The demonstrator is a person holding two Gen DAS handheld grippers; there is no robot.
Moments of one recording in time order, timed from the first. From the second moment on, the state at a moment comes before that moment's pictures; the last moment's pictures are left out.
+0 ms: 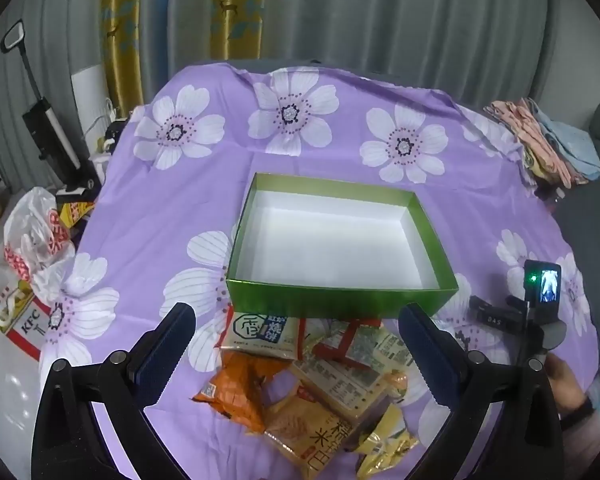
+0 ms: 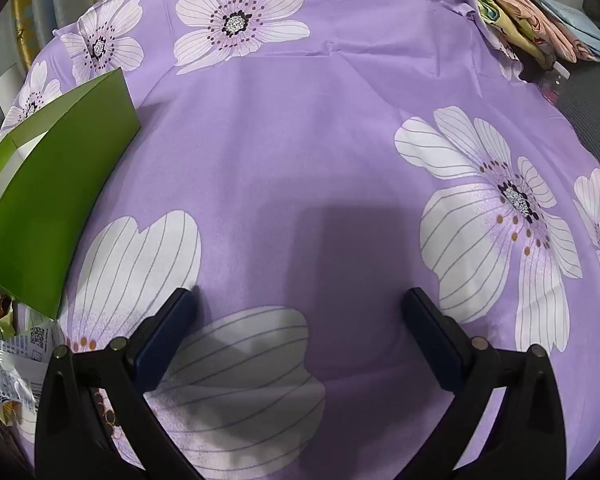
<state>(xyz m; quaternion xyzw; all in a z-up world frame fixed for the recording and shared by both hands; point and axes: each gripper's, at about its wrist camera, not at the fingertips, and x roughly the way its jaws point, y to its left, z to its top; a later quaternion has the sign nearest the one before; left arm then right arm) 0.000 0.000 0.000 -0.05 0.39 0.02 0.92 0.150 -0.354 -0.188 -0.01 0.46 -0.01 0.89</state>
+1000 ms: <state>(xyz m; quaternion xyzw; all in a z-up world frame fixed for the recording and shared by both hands) -0.039 0.007 0.022 -0.06 0.37 0.04 0.93 0.022 -0.241 -0.027 -0.03 0.35 0.18 0.92</state>
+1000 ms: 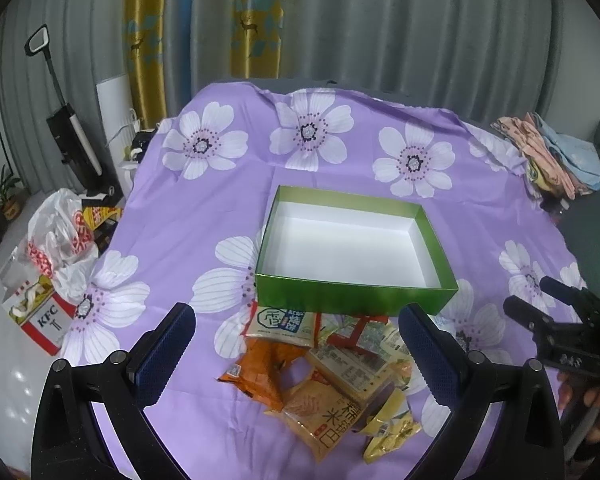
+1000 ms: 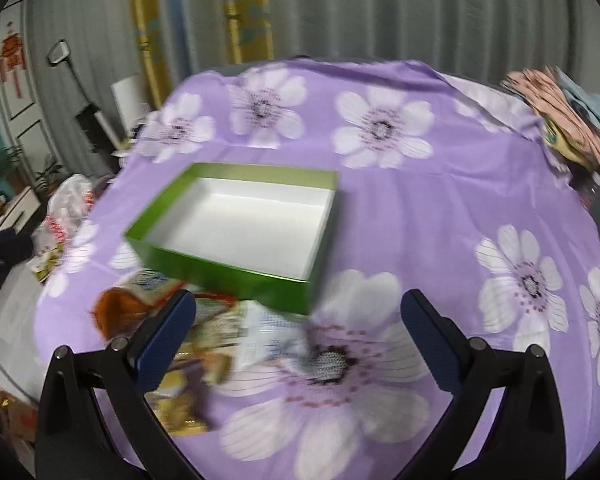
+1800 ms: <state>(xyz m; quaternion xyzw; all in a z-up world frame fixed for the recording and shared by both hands) -0.050 0.005 0.017 -0.06 0.38 0.03 0.92 -0.021 -0.184 -0.017 -0.07 0.34 0.24 0.91</state>
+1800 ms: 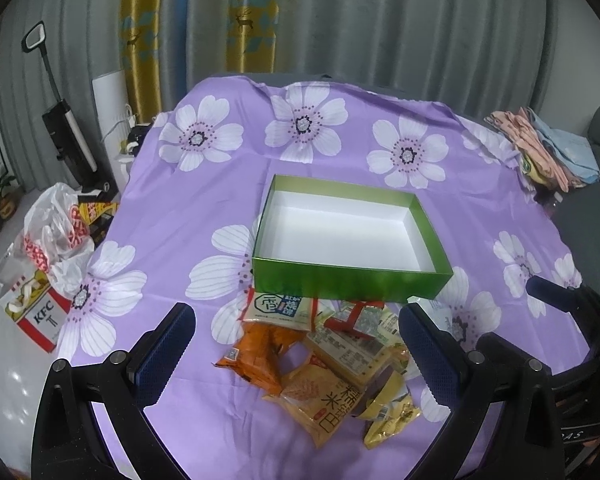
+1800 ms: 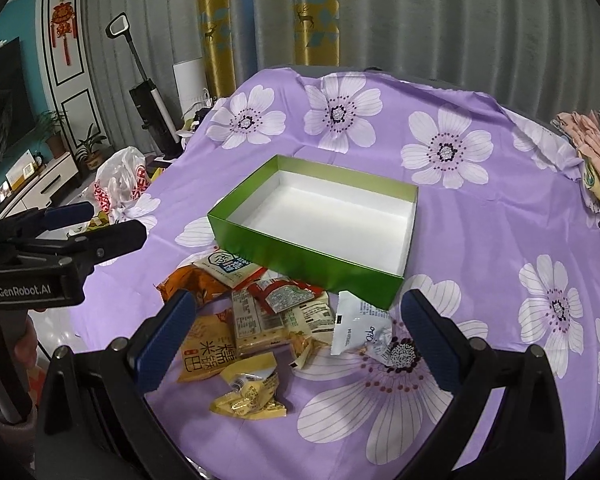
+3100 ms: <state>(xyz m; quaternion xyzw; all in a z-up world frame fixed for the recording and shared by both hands) -0.046 -0.004 -0.035 -0.09 0.44 -0.02 0.89 -0.018 -0.197 -0.056 -0.06 0.39 0.24 0.89</state>
